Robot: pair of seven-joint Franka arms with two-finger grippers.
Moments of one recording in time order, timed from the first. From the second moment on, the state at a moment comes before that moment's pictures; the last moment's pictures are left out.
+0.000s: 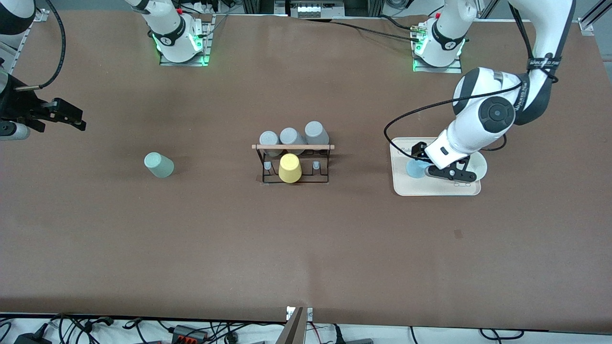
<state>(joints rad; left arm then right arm) -0.10 0.21 -0.15 -2.13 0.00 2.25 -0.10 0.04 0.02 -0.07 -1.66 0.00 1.67 -0.08</state>
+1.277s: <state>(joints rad) -0.10 0.30 -0.15 -2.31 0.00 2.58 -0.13 0.06 0.03 -0.07 -1.66 0.00 1.69 -0.08</state>
